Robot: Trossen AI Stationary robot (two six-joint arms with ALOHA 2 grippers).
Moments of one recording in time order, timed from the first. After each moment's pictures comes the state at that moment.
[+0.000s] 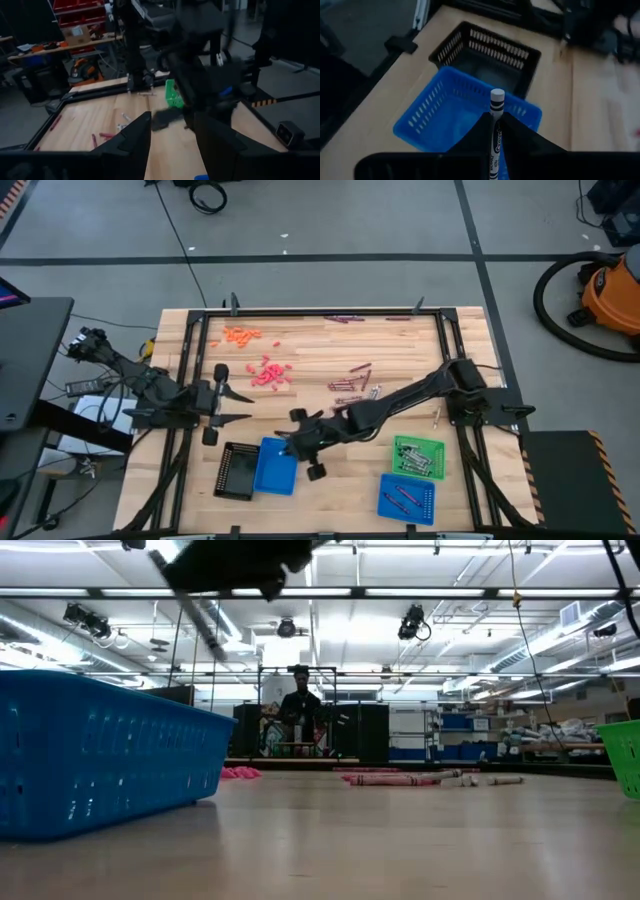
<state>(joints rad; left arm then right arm) -0.55 0.61 0.60 -0.10 -0.47 0.08 0.30 2.06 1.63 -0.20 0.05 -0.11</state>
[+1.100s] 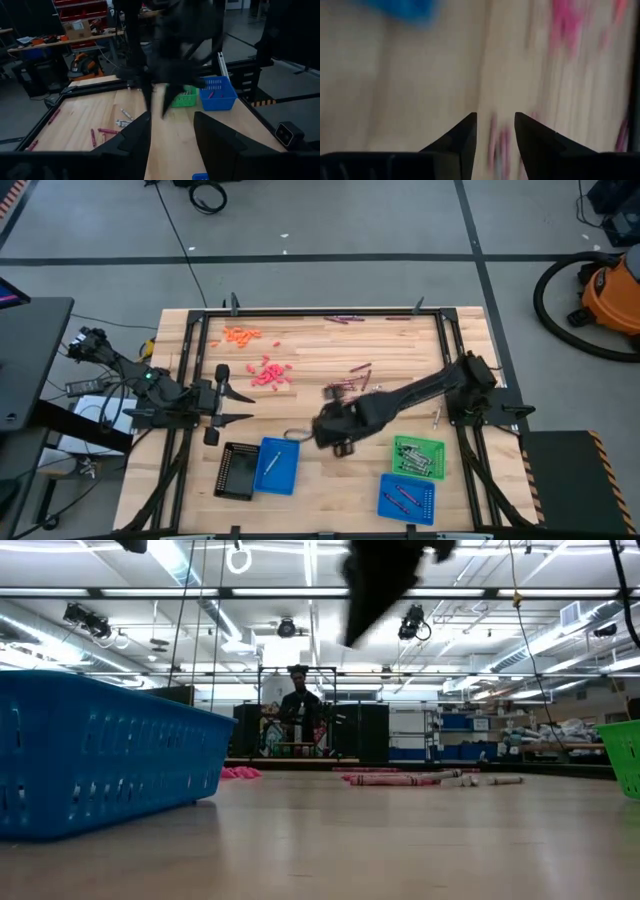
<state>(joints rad) -0.55 0.63 0.60 -0.11 -0.48 0.04 0.31 1.96 1.73 -1.06 0.40 0.10</state>
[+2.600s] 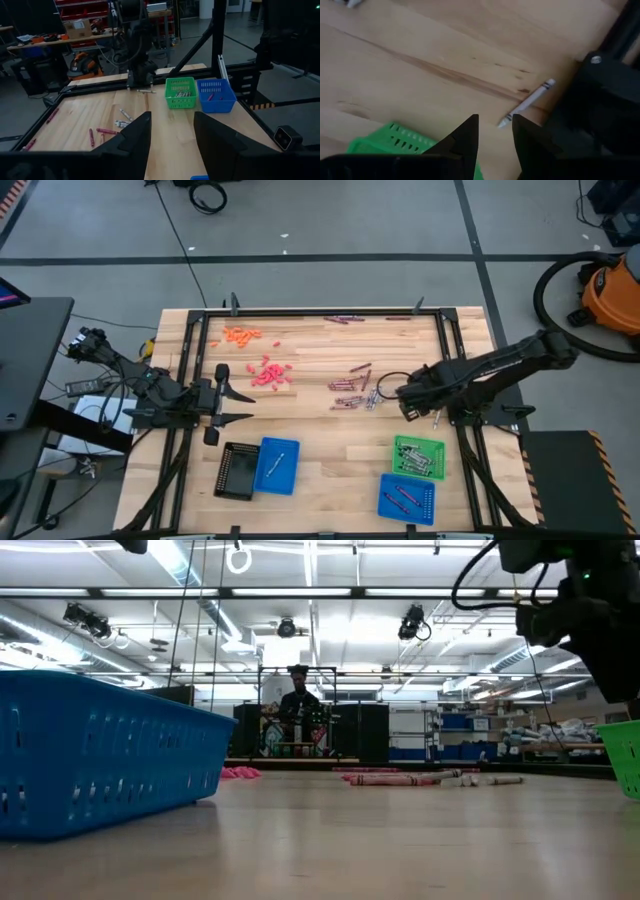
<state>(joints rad) -0.55 0.63 0.60 -0.10 -0.48 0.03 0.20 1.20 0.85 -1.28 0.01 1.39</state>
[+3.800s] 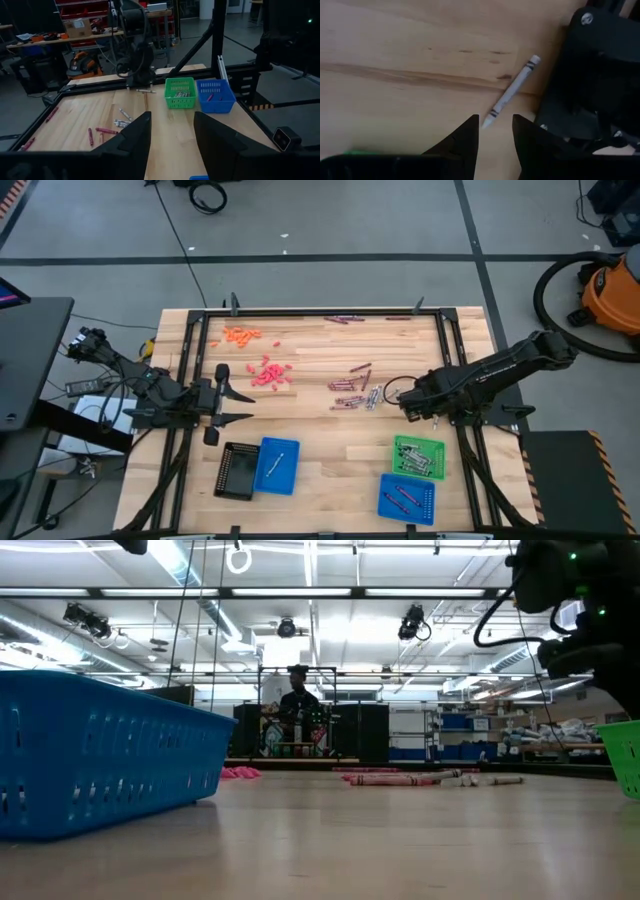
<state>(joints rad) -0.55 0.63 0.60 -0.10 -0.48 0.02 0.21 1.22 0.71 -1.24 -0.05 1.59</state>
